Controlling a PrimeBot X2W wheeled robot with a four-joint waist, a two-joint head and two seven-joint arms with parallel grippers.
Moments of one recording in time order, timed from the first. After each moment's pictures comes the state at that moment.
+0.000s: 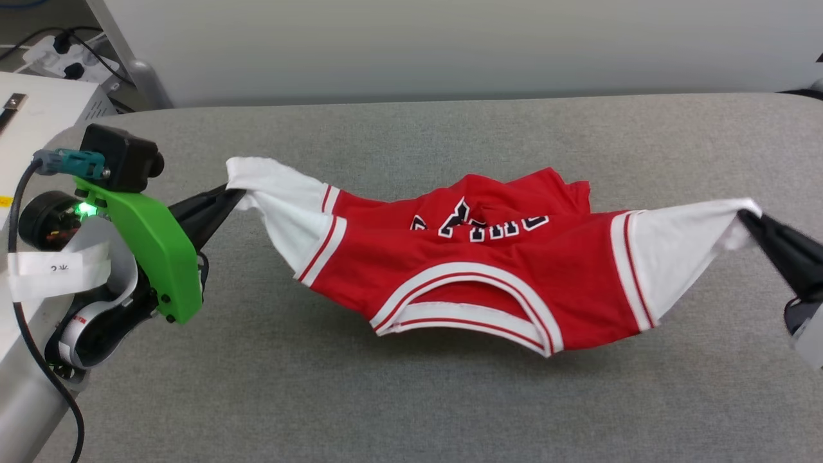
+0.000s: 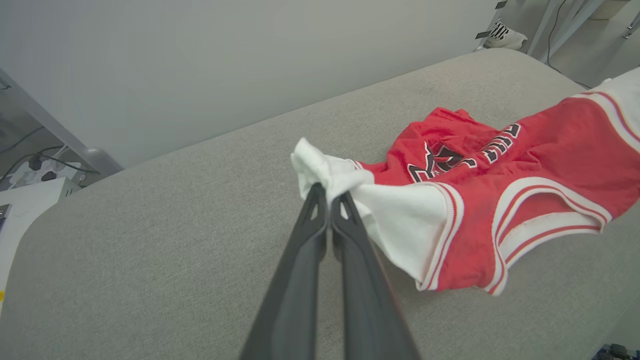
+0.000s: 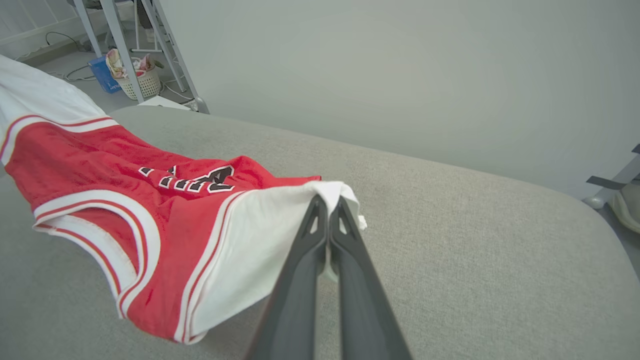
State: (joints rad) left arm -0.58 0.83 -0.60 -0.04 -0.99 -0.07 0.37; right arm -0.16 -0.74 0.21 -0.15 0.81 0.13 0.22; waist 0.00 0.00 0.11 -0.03
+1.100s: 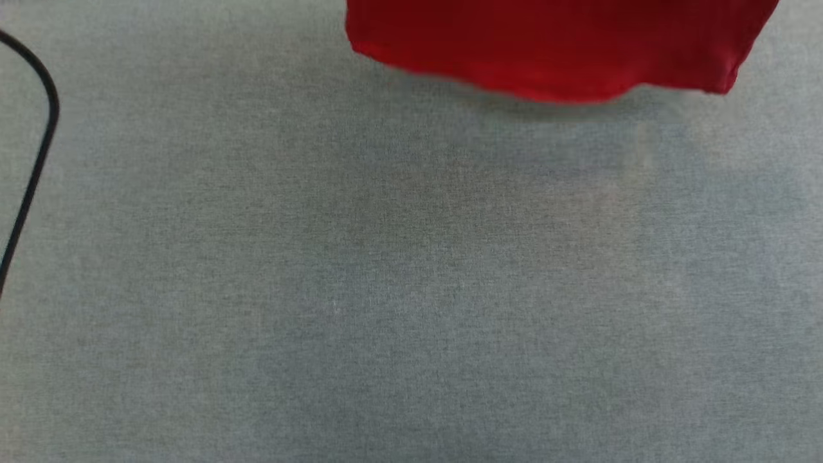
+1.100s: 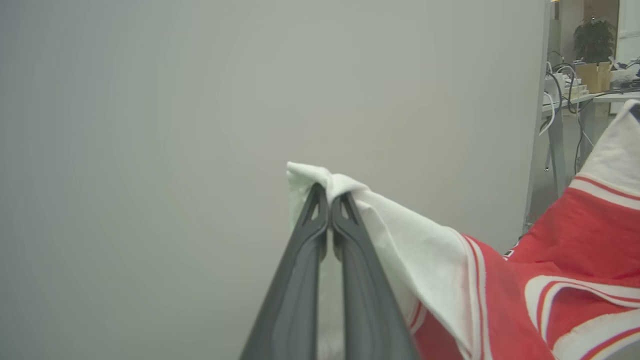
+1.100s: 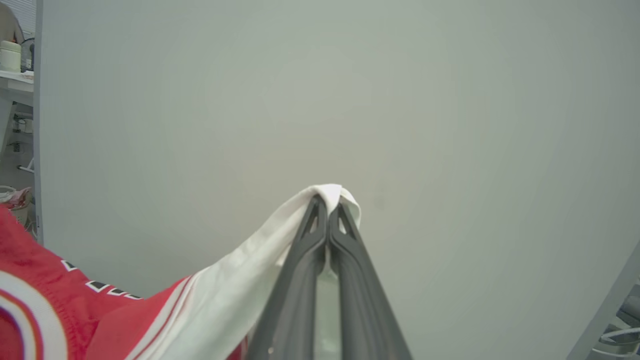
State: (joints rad) left arm -1.53 0.47 -0.52 0.25 -0.78 -0.08 0.25; right arm -1.29 -0.69 0.23 0.17 0.62 0.13 0.19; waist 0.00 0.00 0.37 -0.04
